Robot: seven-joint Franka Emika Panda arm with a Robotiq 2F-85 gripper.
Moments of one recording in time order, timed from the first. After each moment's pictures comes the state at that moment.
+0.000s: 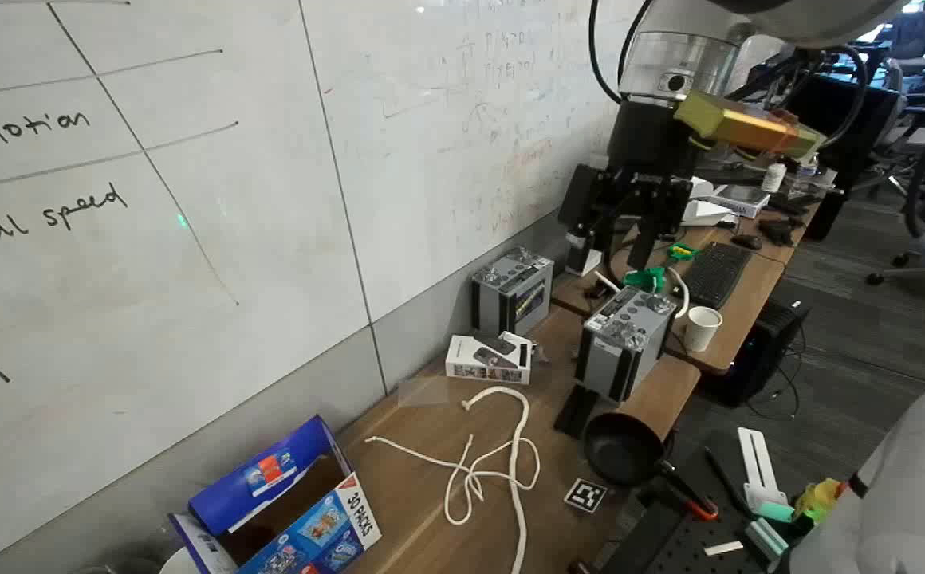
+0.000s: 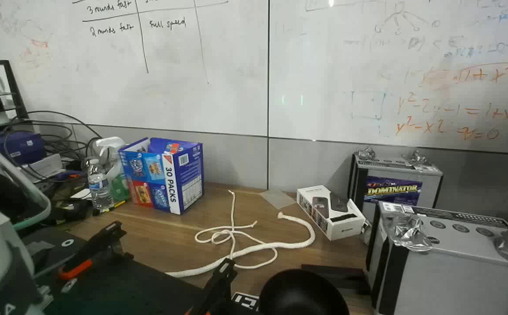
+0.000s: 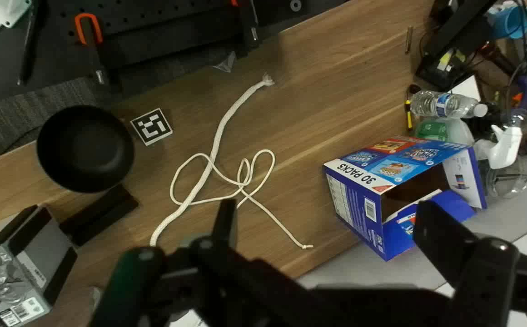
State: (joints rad) arm 0.00 -0.76 -0.07 -2.44 0.21 1.66 0.16
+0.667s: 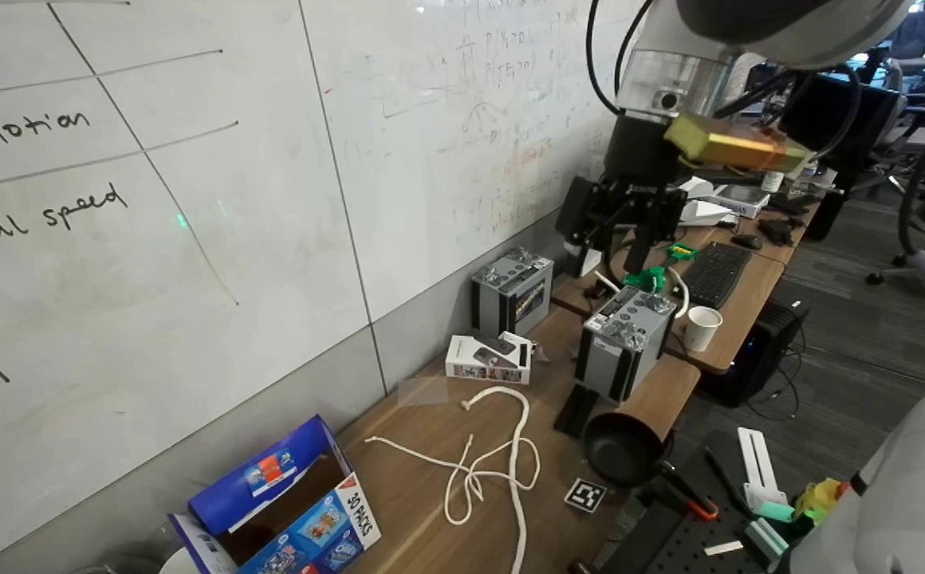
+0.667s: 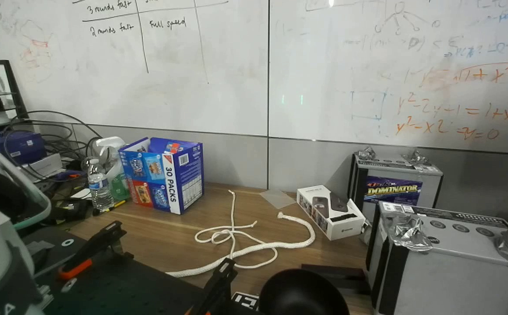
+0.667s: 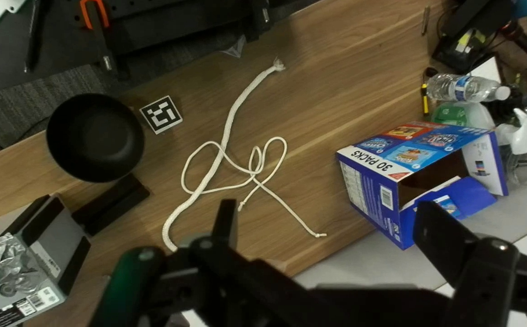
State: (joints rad) arm -0.02 -0.76 -0.06 -2.48 0.19 1.74 0.16
